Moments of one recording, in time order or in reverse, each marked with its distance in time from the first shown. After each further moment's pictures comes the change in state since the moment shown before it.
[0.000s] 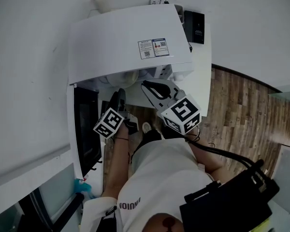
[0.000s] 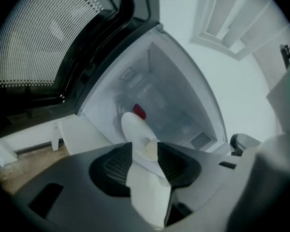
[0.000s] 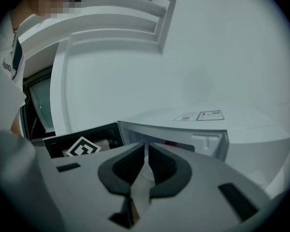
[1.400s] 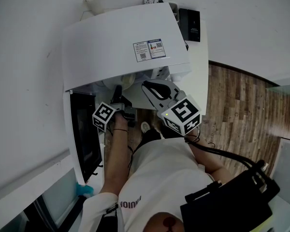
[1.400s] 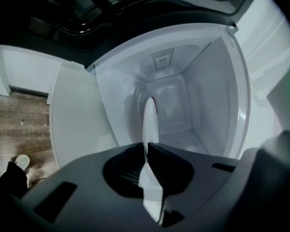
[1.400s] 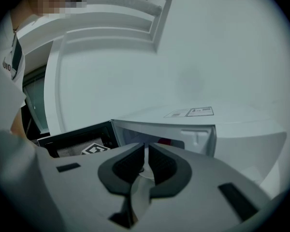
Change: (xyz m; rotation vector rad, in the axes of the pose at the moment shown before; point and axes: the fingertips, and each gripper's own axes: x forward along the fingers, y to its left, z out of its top) left arm 0.044 0.017 -0.013 -0.457 0.028 -0.048; right arm -0.003 -0.014 -0.004 0.028 0.014 -0.055
